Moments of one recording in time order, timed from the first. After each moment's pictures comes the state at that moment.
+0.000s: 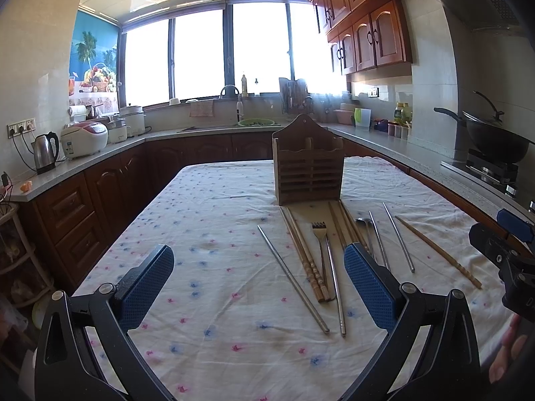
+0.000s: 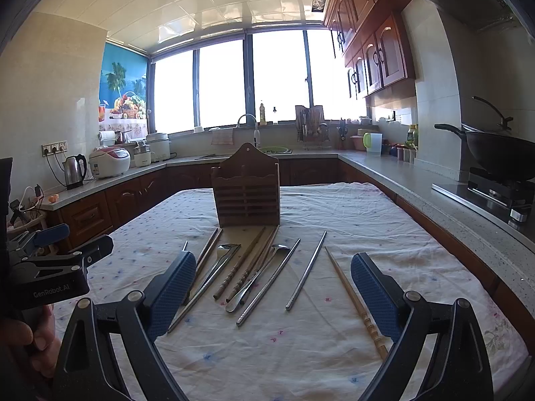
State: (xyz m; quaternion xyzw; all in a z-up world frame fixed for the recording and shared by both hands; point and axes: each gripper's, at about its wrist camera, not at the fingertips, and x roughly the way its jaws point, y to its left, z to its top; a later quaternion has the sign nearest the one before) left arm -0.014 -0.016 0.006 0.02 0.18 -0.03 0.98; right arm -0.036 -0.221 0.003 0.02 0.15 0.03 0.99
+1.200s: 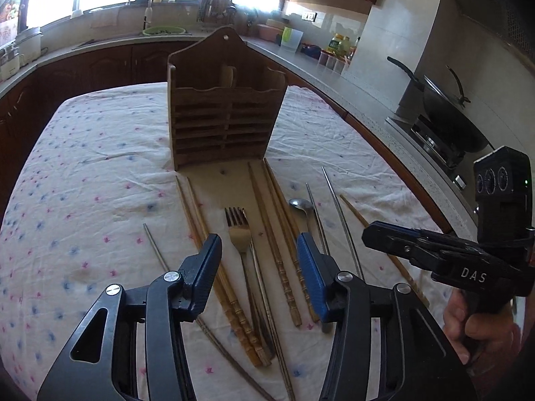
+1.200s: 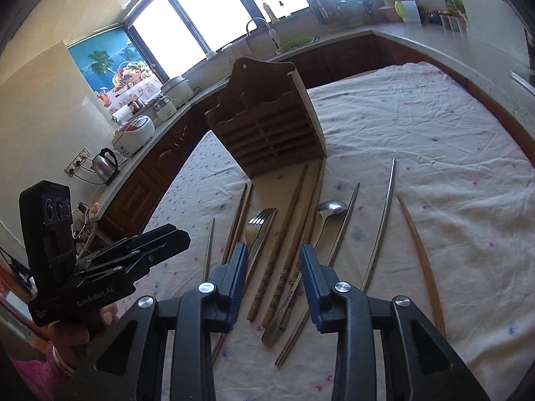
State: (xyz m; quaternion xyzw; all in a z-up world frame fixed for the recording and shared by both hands) left arm 0.169 -0.063 0.005 -0.02 0.41 -0.25 0.88; right arm 0.140 -0.251 -0.016 0.18 0.39 0.17 0.89
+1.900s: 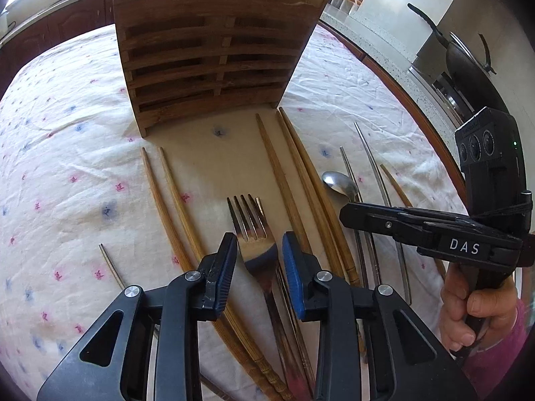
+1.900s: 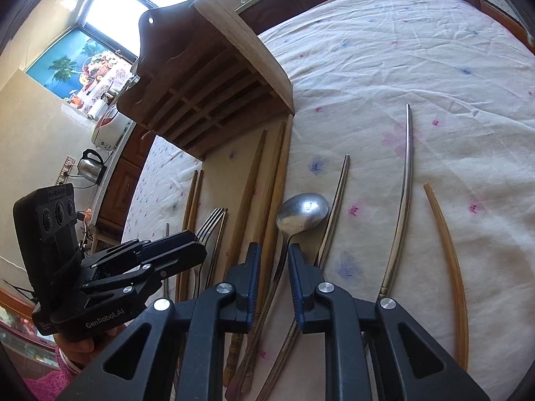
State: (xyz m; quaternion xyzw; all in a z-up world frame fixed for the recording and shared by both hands) left arm 0.250 -0.091 -0.058 0.02 0.53 -0.27 0.81; right arm 0.222 -0.268 -0.080 0.25 0.50 0.17 0.81
